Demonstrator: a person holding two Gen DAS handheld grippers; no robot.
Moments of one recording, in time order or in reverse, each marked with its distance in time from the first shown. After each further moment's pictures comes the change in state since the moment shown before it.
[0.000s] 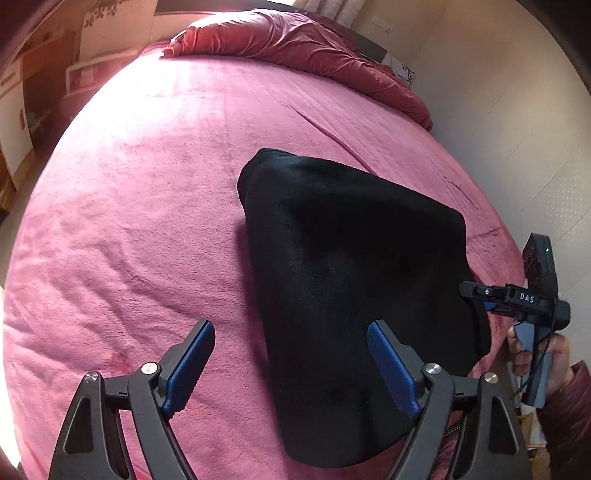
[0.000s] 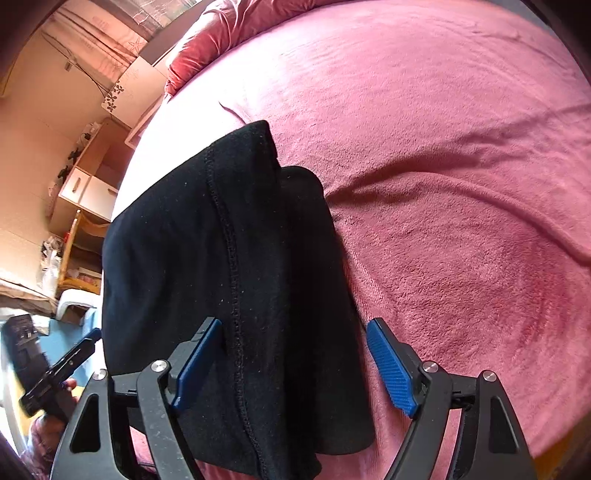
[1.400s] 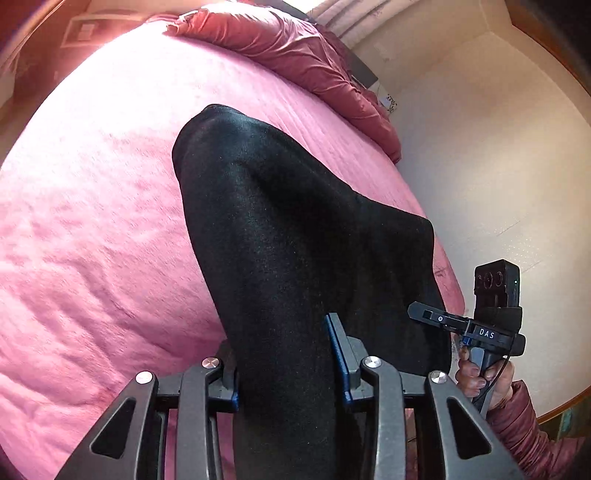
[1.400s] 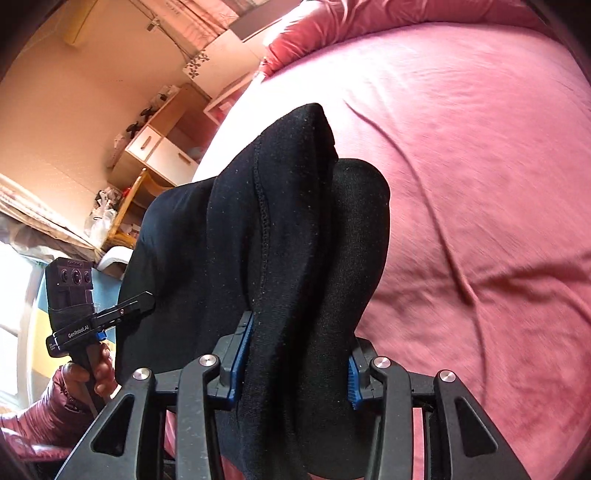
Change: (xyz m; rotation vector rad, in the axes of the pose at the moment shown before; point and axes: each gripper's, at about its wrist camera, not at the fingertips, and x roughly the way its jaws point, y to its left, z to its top) left arm -0.018 0.045 0.045 -0.127 -0.026 -0.230; right arm 0.049 0.121 0.051 -0.257 0.025 0.202
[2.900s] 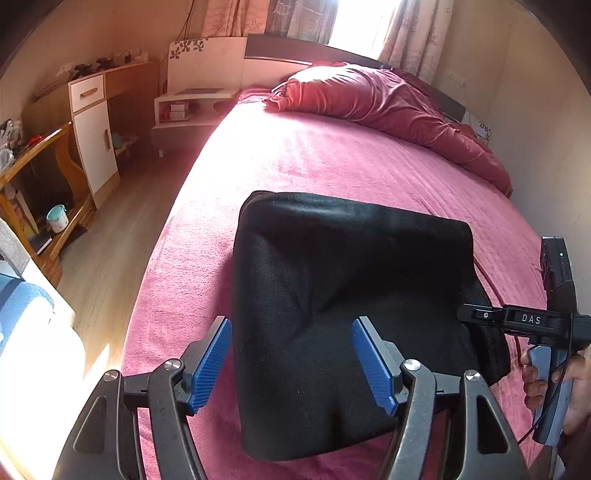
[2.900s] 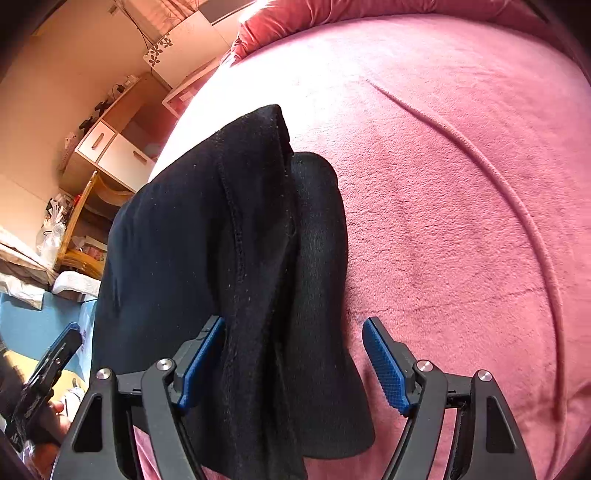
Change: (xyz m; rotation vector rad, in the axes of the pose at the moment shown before) left arm -0.034 0.026 0.002 0.064 -0.247 0.544; right arm 0.120 0.046 0.073 0.041 0.039 -0.183
